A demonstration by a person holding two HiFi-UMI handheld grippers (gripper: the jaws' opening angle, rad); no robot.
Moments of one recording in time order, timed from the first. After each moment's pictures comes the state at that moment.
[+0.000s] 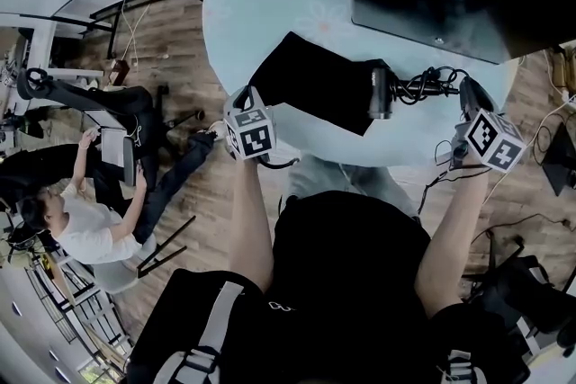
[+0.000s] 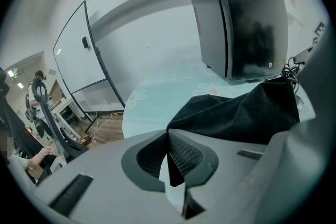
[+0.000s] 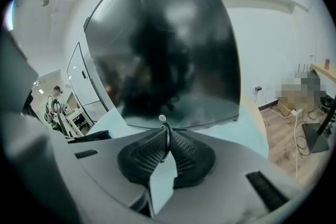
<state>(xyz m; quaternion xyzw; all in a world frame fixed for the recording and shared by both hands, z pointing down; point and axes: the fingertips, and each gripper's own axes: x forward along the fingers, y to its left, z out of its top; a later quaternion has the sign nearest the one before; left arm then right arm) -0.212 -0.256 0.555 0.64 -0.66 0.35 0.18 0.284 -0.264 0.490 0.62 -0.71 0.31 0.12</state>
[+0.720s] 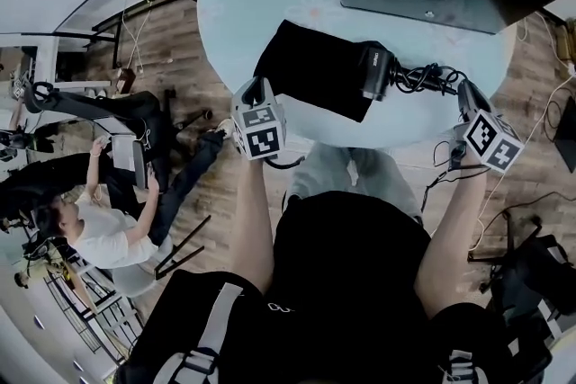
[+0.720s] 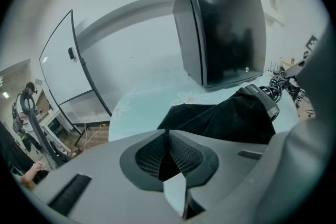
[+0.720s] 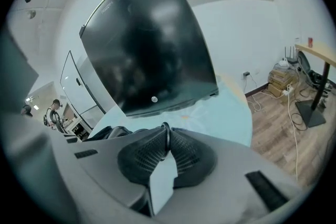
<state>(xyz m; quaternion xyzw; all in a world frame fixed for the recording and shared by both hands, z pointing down) -0.162 -0.242 0.526 0.69 -0.61 0.35 0.15 0.293 -0.196 0.519 0.63 -0.67 0.37 0.09</state>
